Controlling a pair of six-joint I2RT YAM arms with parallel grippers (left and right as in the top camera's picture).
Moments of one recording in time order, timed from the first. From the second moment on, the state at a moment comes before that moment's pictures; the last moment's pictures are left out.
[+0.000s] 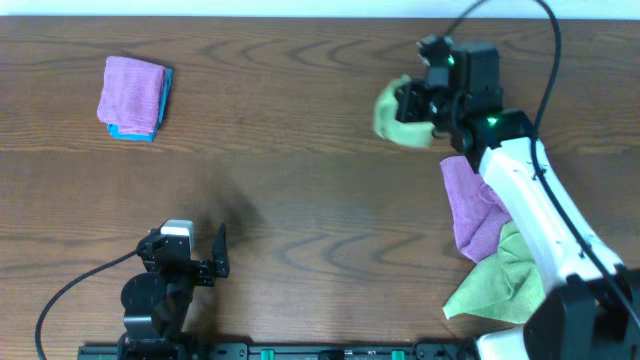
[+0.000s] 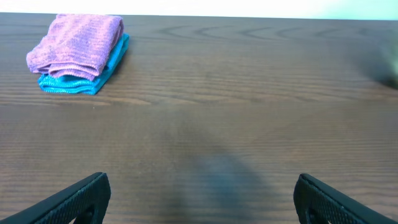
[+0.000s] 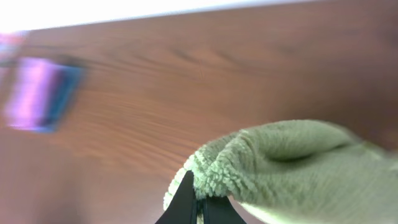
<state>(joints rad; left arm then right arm) 0.00 0.01 0.14 -0.48 0.13 -0.02 0.24 1.61 1.36 -0.40 -0.34 0.28</state>
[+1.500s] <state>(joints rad) 0.00 0.01 0.14 -0.48 0.13 -0.02 0.57 1.87 1.33 -0.79 -0.40 -0.17</state>
